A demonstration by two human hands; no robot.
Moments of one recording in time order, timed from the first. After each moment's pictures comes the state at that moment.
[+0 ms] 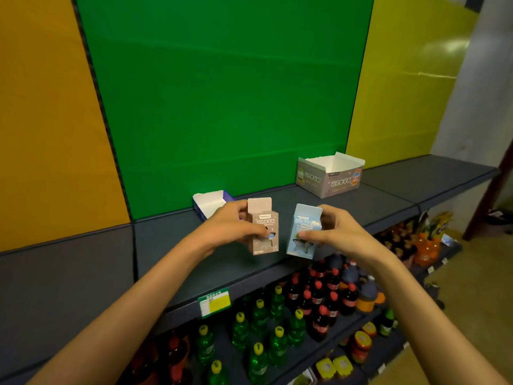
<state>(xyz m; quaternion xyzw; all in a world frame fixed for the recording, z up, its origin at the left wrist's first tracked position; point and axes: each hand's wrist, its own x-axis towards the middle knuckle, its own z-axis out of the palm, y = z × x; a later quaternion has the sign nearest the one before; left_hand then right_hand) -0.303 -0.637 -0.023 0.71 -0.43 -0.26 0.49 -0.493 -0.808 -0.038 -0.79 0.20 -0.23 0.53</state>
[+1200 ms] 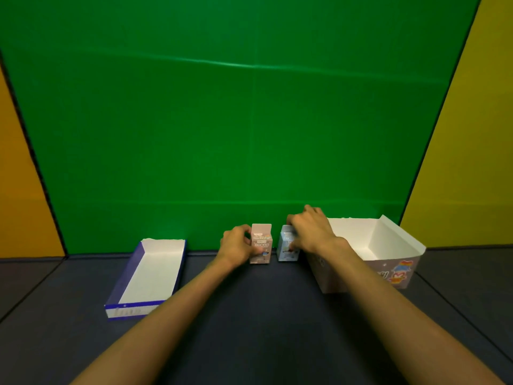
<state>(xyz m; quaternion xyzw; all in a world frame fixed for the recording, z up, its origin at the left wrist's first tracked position) -0.152 -0.957 -0.077 0.88 -0.23 -0.01 0.41 -0.236 -1.138 -0.011 -0.98 0.05 -0.11 -0.15</state>
